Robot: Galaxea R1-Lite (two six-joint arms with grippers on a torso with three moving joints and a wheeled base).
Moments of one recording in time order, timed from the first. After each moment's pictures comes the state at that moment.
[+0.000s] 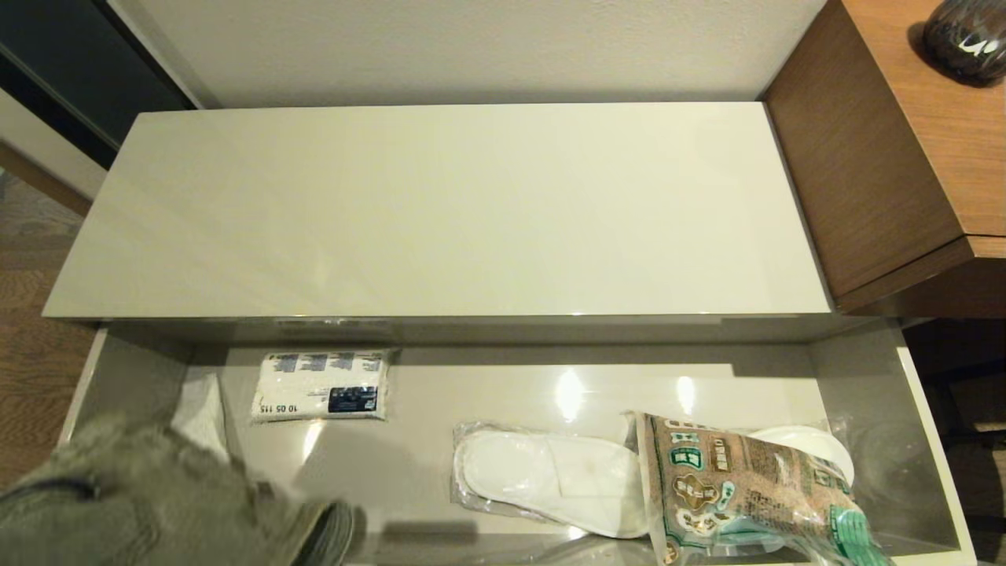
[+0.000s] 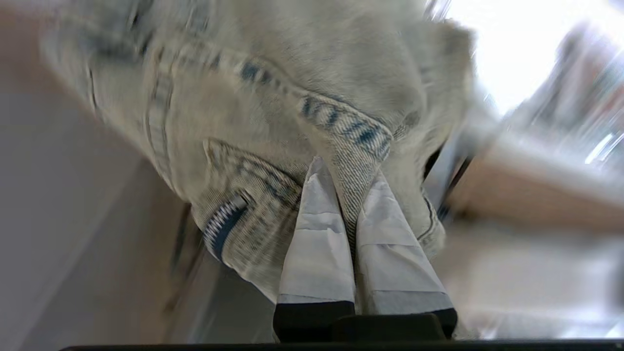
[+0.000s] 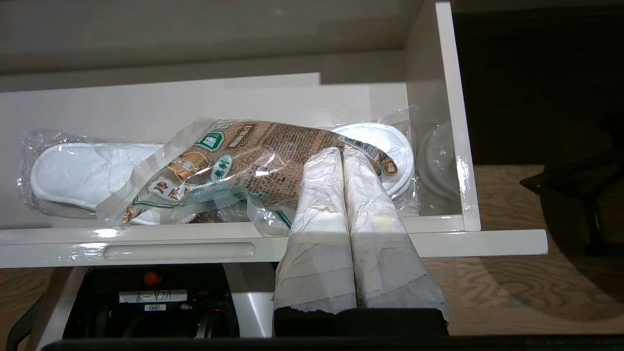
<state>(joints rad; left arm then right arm) -0.26 0.62 -1.15 1.29 0.09 -0.55 0.00 0.00 0.00 -0.01 0.00 0.02</state>
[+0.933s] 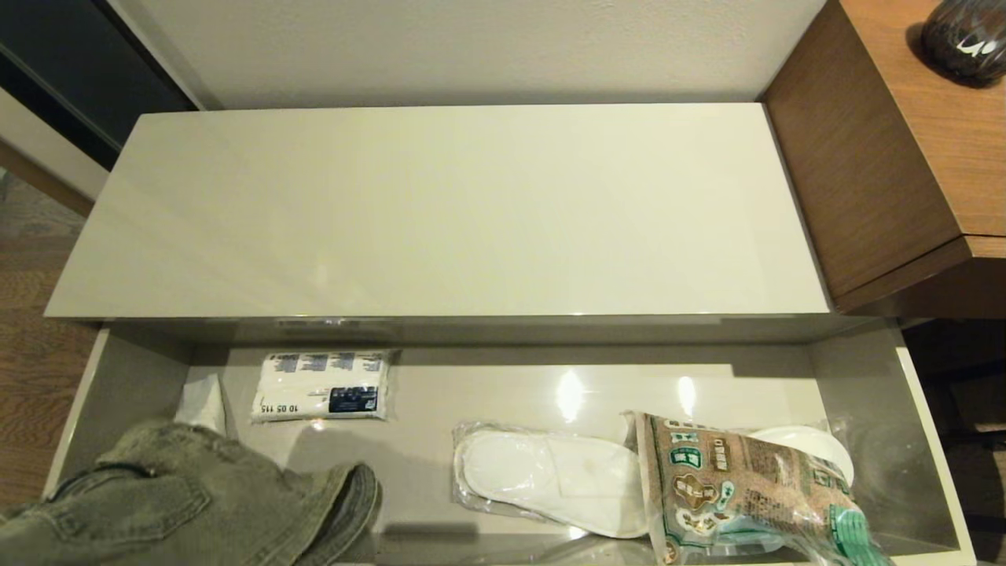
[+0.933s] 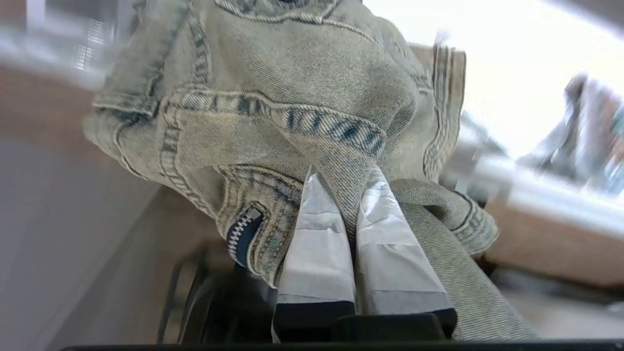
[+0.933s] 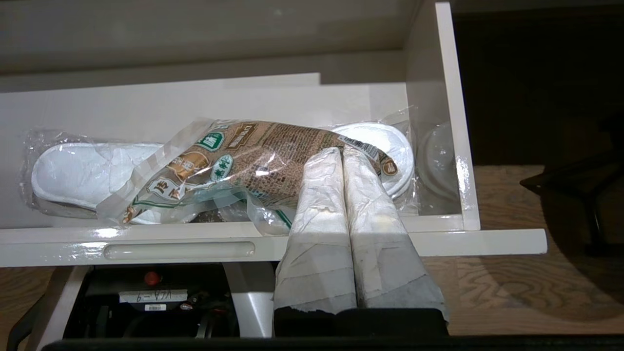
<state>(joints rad) -0.05 0.63 -0.88 0.86 0.00 -0.38 0.00 0.00 0.00 -0.01 0.00 0.02</state>
